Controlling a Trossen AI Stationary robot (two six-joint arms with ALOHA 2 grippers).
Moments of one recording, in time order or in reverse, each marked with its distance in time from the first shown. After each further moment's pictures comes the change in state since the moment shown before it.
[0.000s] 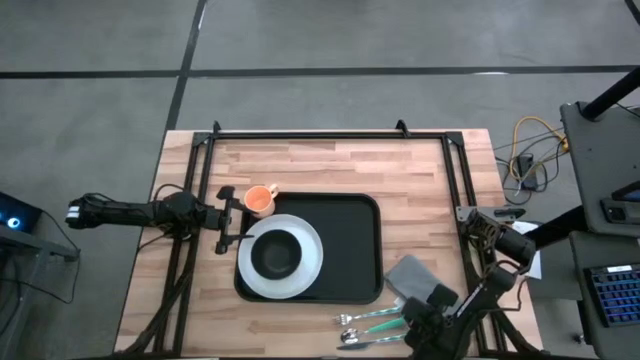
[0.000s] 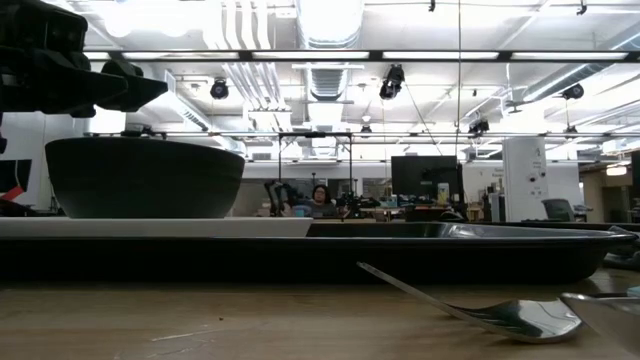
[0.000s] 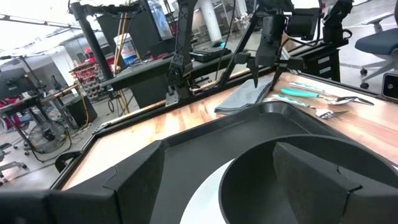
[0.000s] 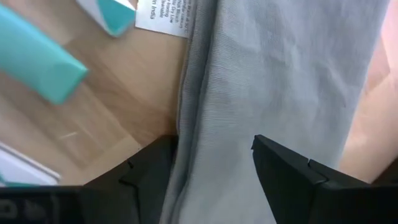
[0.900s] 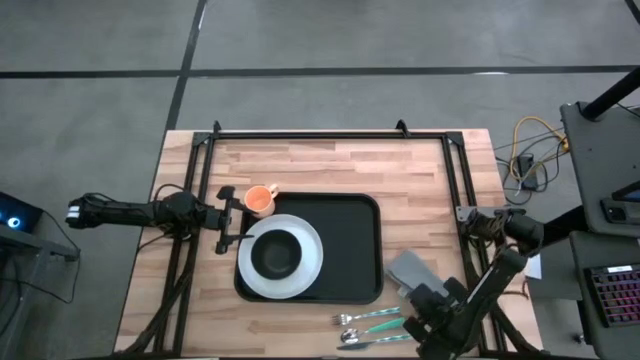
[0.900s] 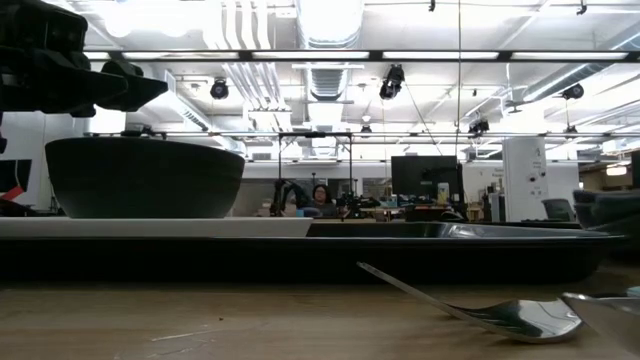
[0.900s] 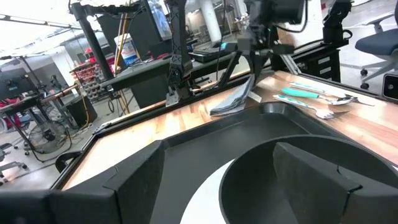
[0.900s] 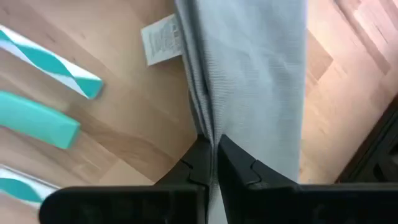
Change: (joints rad) left arm 0.000 0.000 0.000 0.001 0.000 0.000; right arm -0.011 -0.187 -0.030 -0.072 0.098 0.254
